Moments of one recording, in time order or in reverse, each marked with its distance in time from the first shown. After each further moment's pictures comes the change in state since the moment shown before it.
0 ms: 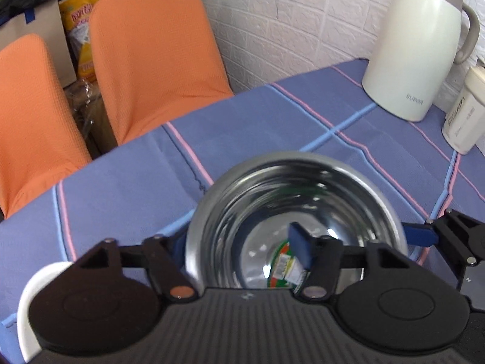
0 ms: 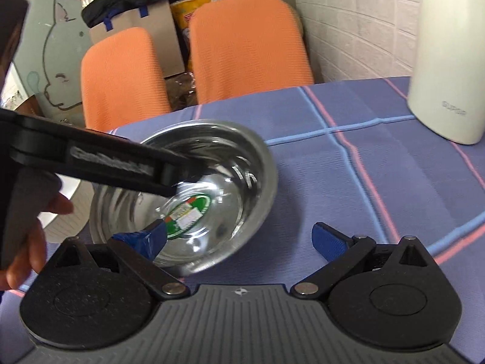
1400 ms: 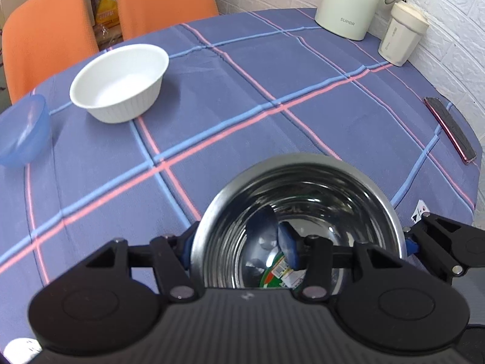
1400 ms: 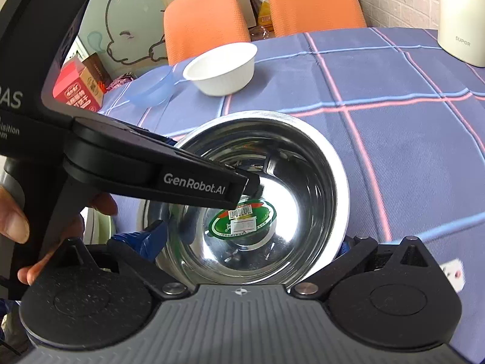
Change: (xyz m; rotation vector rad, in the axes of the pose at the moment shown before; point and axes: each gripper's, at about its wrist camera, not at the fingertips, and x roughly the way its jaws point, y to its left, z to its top) left arm -0.150 -0.029 -0.188 -0.057 0.107 -0.044; right arm -0.138 0.105 -0.127 -0.027 0.152 0.185
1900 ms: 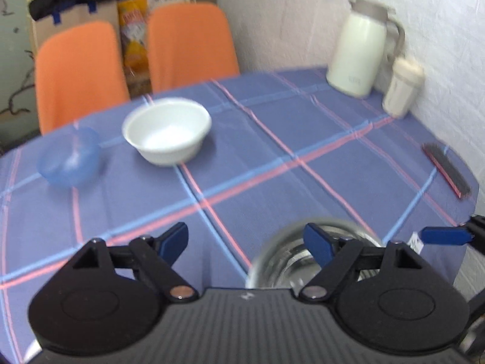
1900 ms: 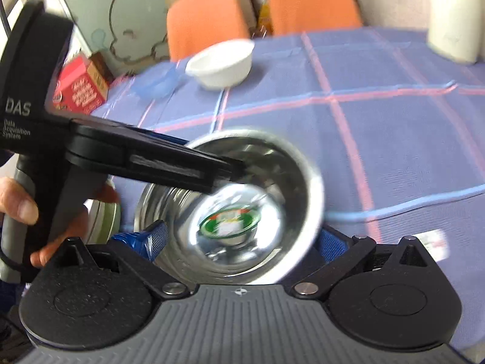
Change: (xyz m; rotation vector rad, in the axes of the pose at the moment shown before) left arm -0.070 0.020 -0.013 -0.035 -0.260 0.067; right arm -0.036 -0.007 -0.020 -0.017 -0.050 -0.019
